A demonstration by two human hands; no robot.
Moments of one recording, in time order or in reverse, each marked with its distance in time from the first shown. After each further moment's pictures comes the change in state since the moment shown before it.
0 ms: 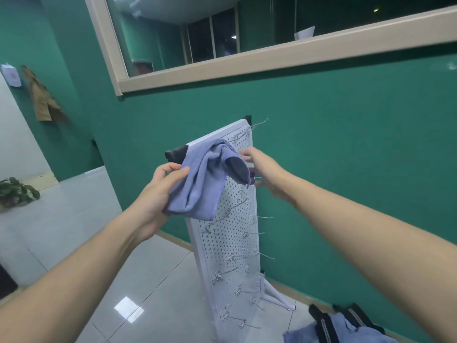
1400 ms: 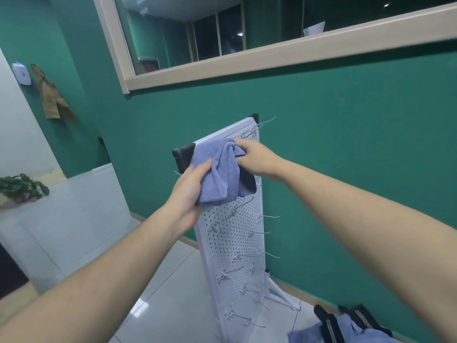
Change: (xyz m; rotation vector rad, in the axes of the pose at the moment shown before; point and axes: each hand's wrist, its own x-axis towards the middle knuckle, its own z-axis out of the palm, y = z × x) left_hand 0.019 -0.007 0.046 -0.285 0.022 -0.038; right_hand 0.026 -0.017 0.011 -0.392 -0.068 -0.376
